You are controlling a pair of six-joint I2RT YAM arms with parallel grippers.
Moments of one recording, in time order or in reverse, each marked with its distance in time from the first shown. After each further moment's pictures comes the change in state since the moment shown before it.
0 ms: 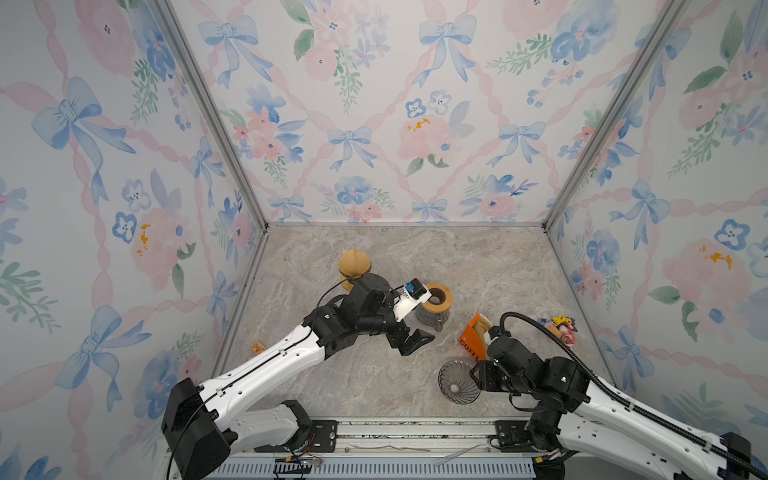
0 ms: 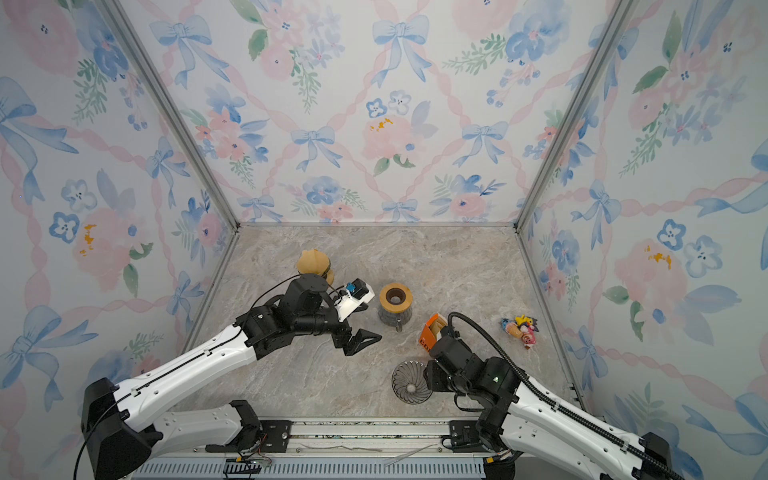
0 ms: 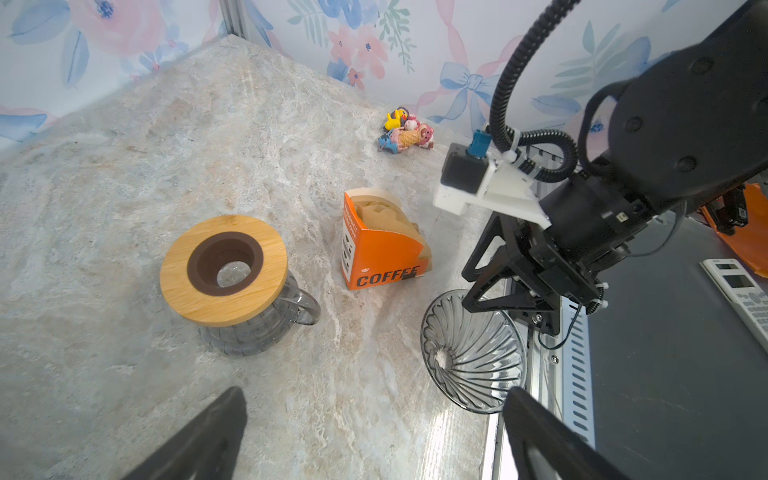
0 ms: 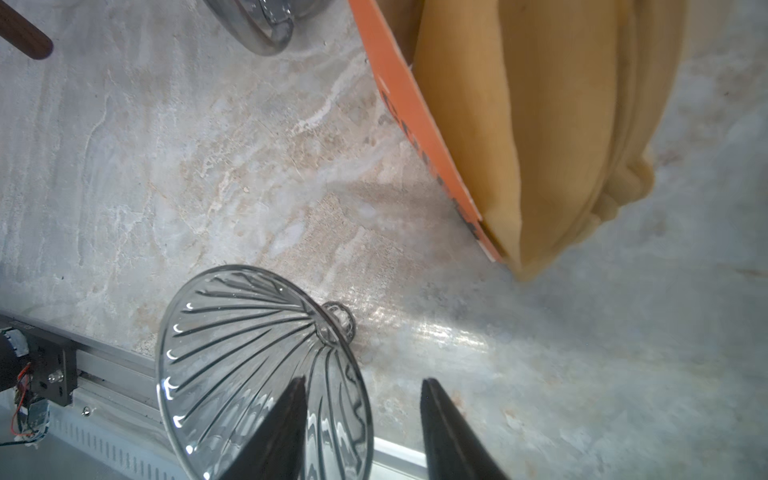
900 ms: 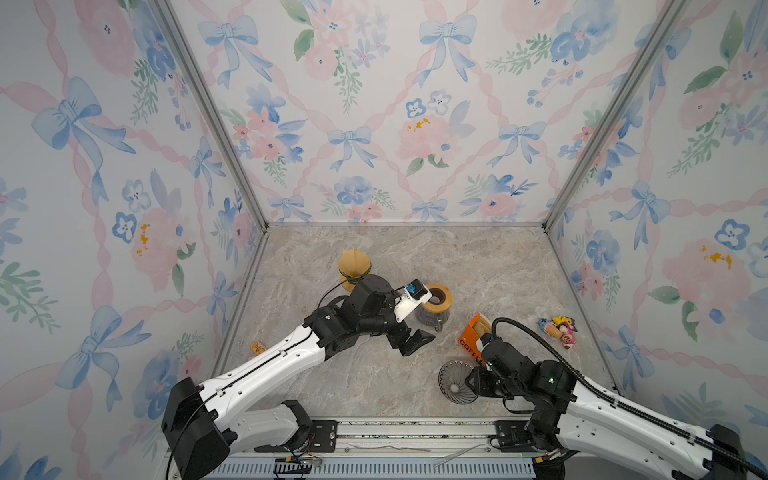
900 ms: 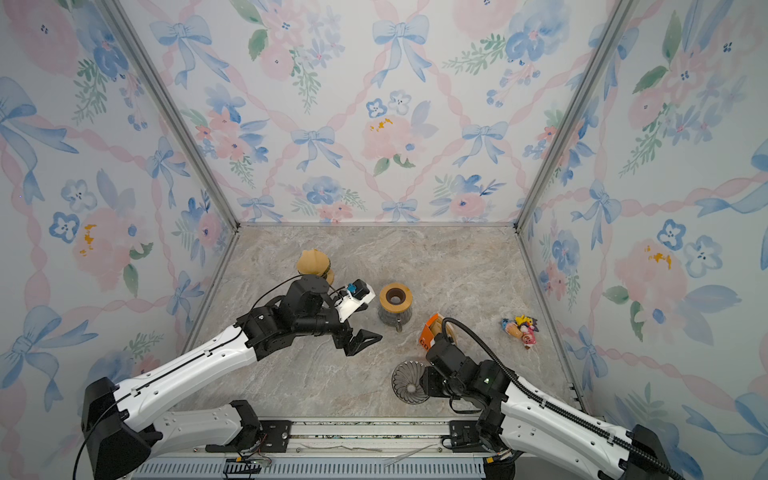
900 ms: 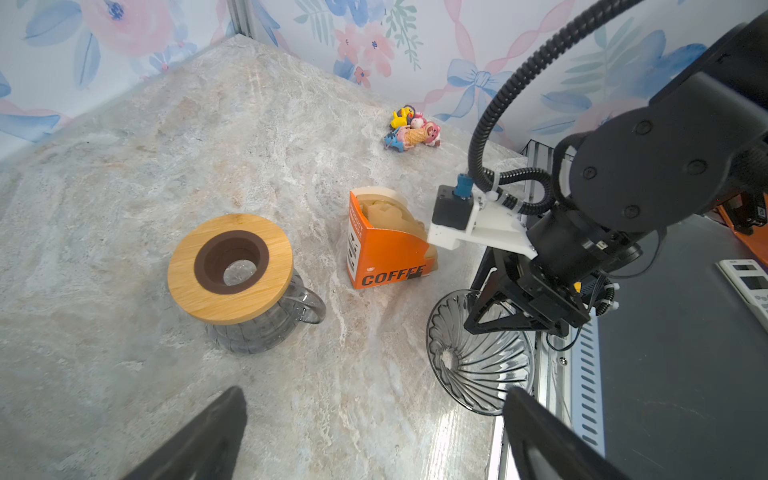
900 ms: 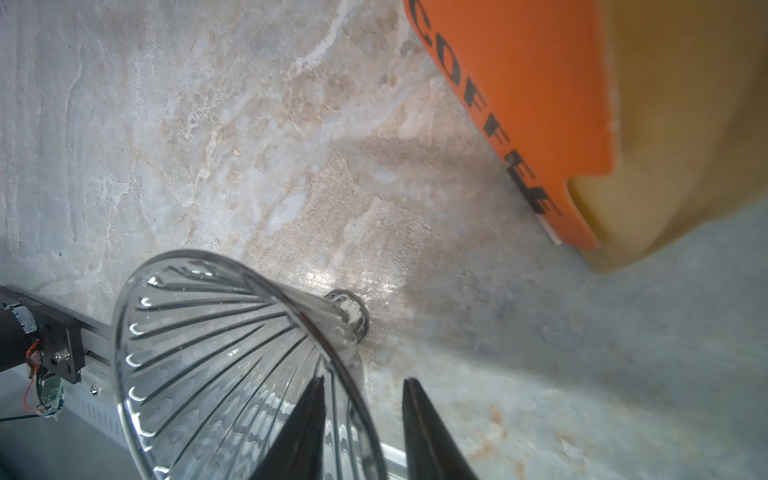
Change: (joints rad) left arm -0.013 0.000 0.000 0.000 -0.032 0.000; right arm 0.000 0.042 -0.082 0.126 -0.086 0.018
